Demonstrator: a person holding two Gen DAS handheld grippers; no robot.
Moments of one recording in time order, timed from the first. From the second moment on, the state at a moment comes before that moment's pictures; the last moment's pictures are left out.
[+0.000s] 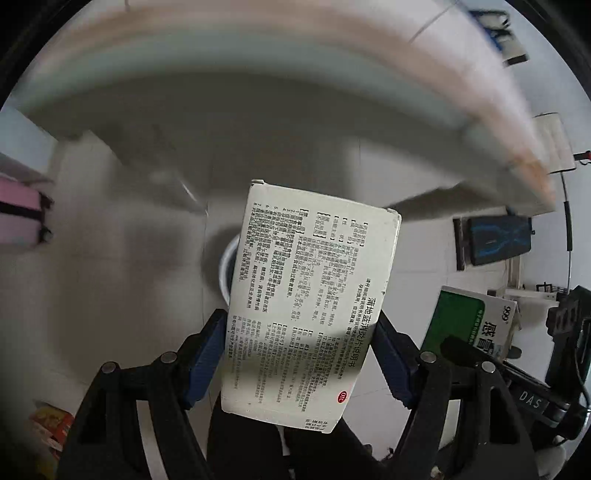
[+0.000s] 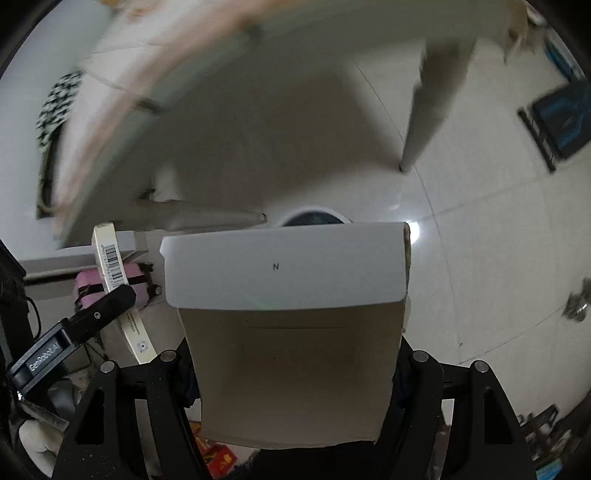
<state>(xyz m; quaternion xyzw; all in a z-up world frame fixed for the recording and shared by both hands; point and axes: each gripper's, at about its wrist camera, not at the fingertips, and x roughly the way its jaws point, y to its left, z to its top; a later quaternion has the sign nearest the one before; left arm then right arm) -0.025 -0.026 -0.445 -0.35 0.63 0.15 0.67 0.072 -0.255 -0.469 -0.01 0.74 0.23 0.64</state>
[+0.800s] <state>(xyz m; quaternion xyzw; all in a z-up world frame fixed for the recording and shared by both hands) -0.036 -0.022 -0.663 -0.27 0.67 0.22 0.66 0.066 -0.222 -0.786 -0.13 0.74 0.25 0.61</state>
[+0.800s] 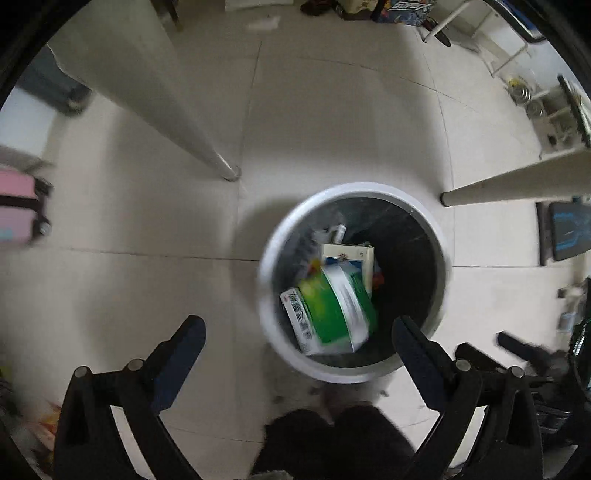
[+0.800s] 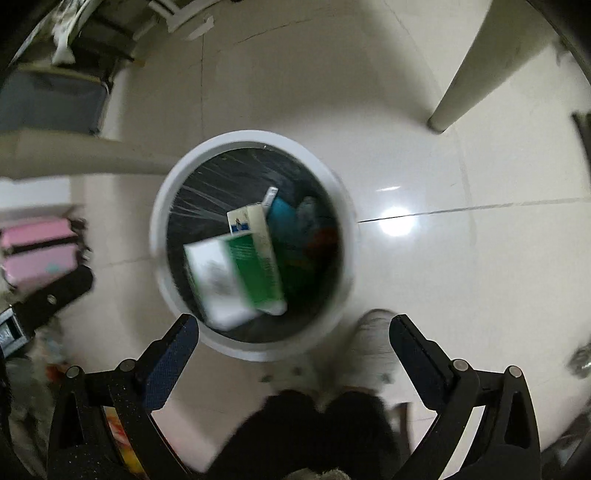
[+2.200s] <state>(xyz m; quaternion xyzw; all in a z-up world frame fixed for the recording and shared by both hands) -0.069 -0.056 -0.266 -0.24 0.59 0.23 0.74 0.023 -0.249 -0.284 -0.14 0.65 0.27 0.69</state>
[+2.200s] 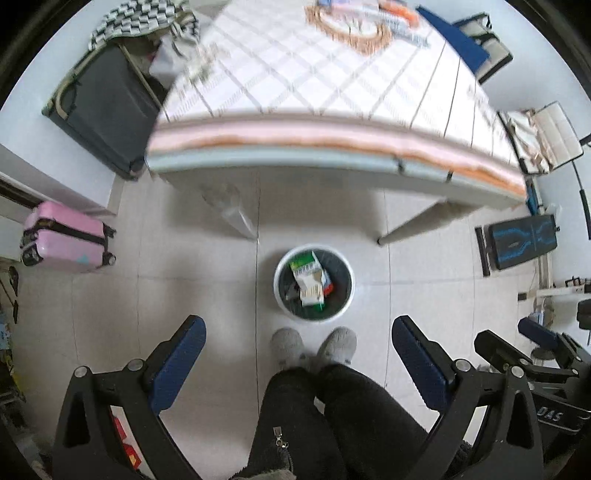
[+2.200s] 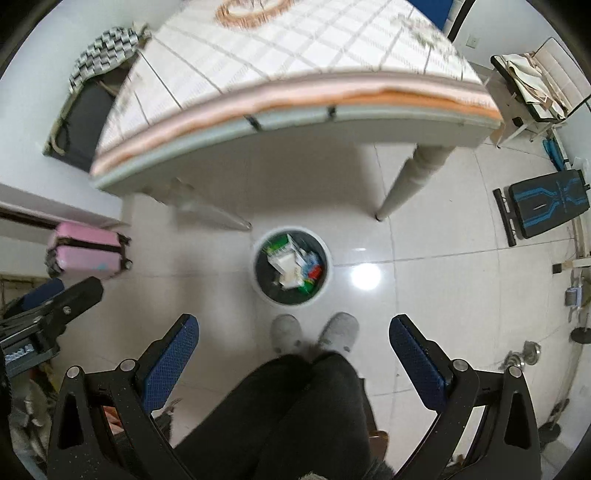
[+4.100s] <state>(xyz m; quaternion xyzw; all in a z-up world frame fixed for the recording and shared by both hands) 0.384 0.196 -0.336 -0.26 0.68 0.25 0.64 0.610 0.109 -0.391 -0.44 0.56 0.40 0.58</state>
